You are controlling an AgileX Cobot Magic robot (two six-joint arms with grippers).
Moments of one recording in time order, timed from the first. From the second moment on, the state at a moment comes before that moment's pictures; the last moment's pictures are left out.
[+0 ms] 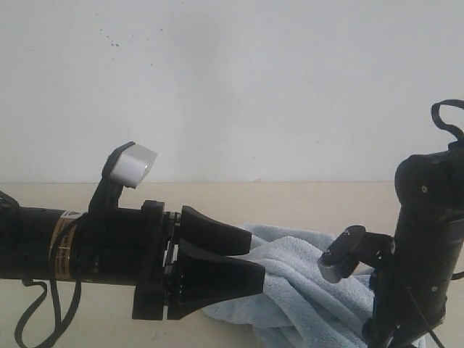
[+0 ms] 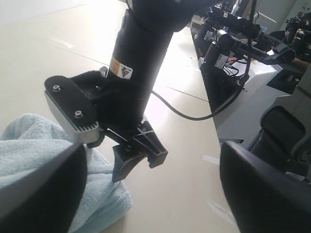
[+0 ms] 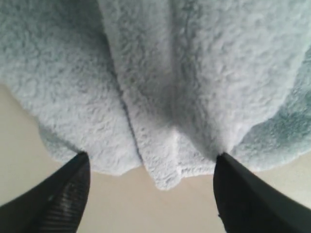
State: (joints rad) left arm -0.41 1.69 -0.80 1.34 -1.16 -1.08; right arm 0.37 1.75 -1.01 0.01 0.91 -0.51
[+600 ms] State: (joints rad) left arm -0.41 1.69 -0.80 1.34 -1.20 -1.12; right arm 0.37 1.73 -0.88 -0.04 0.74 -0.51
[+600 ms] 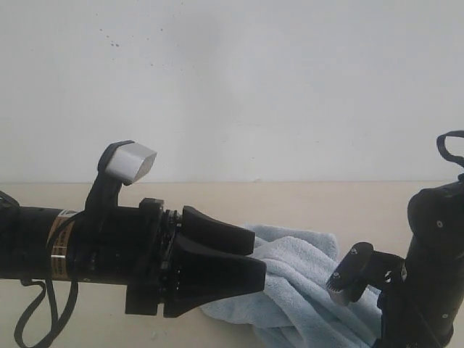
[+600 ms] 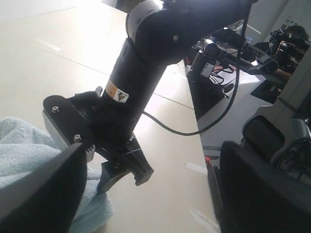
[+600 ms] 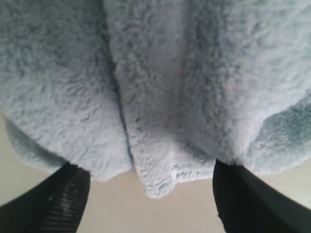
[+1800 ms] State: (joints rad) left arm -0.41 1.69 -0.80 1.34 -1.21 -1.12; right arm 0.37 1.73 -0.82 -0.13 0.67 -0.47
